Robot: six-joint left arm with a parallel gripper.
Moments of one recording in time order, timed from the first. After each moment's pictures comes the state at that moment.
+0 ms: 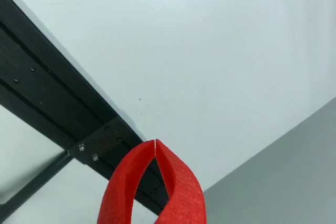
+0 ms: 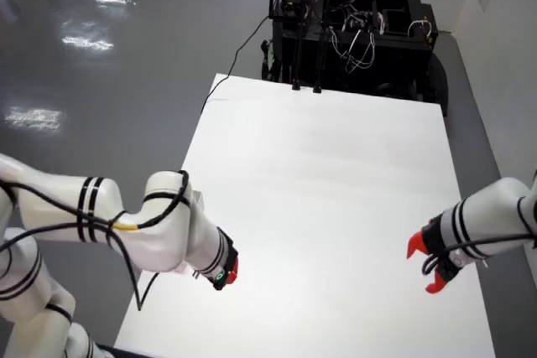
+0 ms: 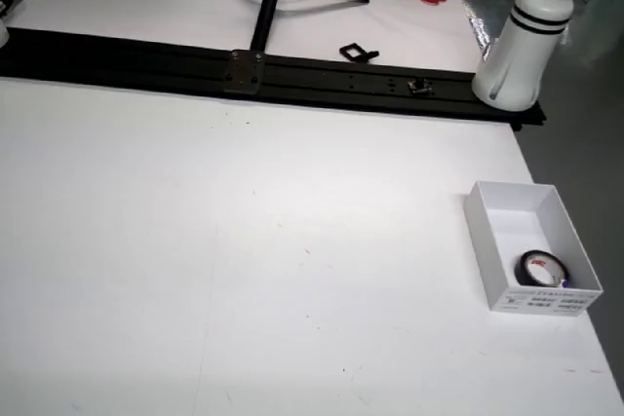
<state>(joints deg) -76.9 9.7 88.3 15.8 66.1 -52.2</state>
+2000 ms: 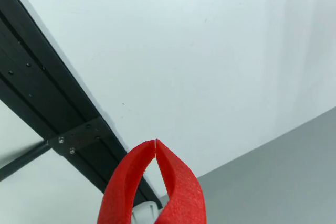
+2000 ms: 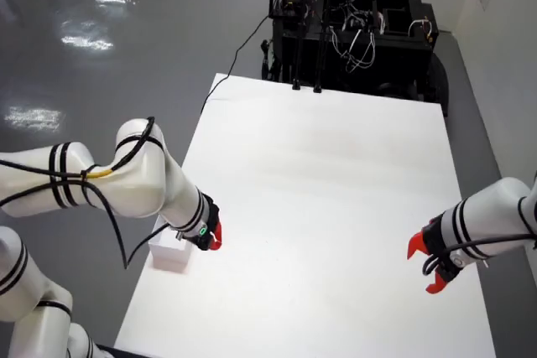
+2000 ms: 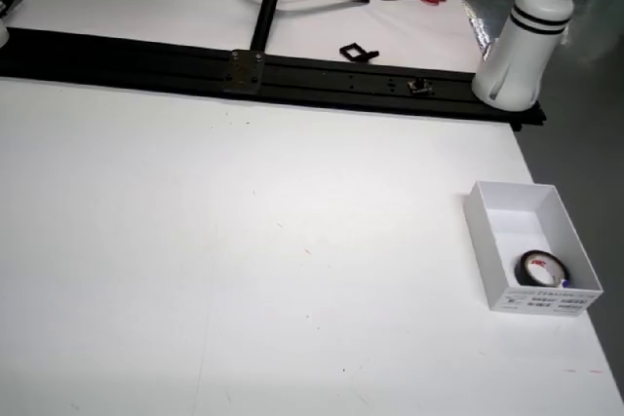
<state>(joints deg) -66.3 2.8 88.2 10.4 69.8 -49.2</state>
